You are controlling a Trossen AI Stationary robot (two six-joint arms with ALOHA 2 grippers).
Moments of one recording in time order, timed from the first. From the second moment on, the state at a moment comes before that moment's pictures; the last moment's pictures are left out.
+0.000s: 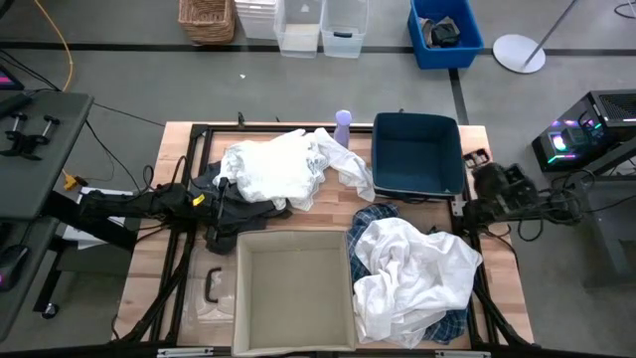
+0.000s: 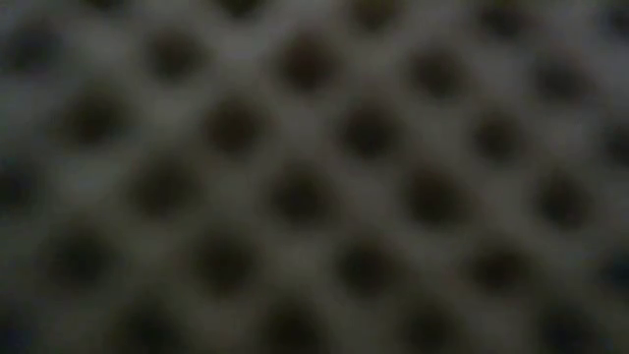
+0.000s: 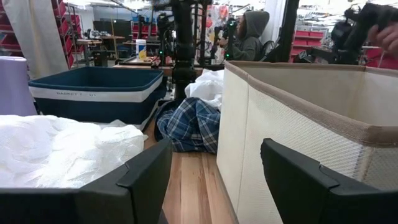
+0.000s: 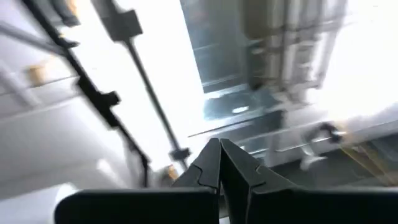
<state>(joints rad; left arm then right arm) -0.05 0.01 0.01 0.01 0.02 -0.03 0.04 0.15 0.06 1.25 0.06 0.23</state>
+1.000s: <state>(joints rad) -0.05 0.01 0.01 0.01 0.01 -0.03 0.37 1.28 1.43 -1.12 -0.24 0.82</state>
